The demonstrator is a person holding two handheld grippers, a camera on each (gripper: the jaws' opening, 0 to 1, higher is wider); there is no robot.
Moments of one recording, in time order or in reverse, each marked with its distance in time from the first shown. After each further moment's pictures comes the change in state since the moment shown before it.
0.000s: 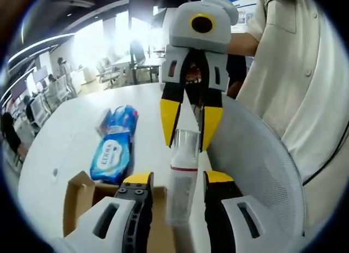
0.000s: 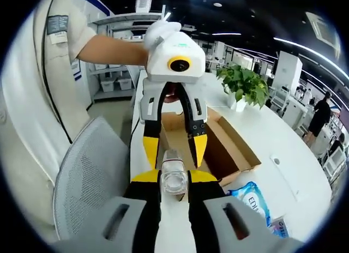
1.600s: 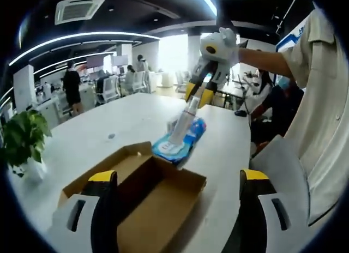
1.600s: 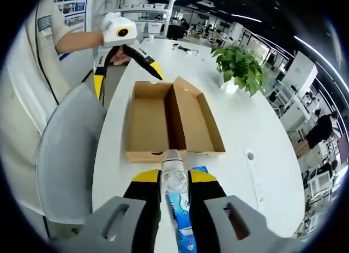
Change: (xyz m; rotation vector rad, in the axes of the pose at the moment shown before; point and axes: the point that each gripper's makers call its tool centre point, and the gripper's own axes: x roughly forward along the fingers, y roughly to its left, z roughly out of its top) left arm -0.083 0.033 -0.030 -0.380 -0.227 0.537; right arm -0.036 -0.133 -0.021 -0.156 0.280 0.031
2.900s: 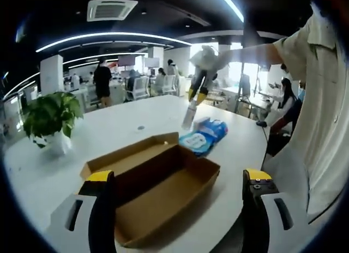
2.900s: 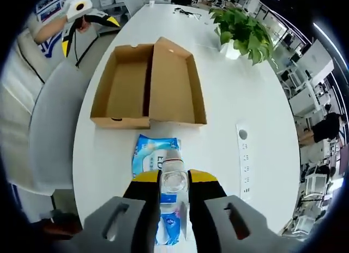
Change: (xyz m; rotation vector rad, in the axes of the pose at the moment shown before) left arm -0.059 0.020 -0.026 -0.122 -0.057 0.209; right arm 0.028 -0.098 -0.043 -0.032 0.298 0.084
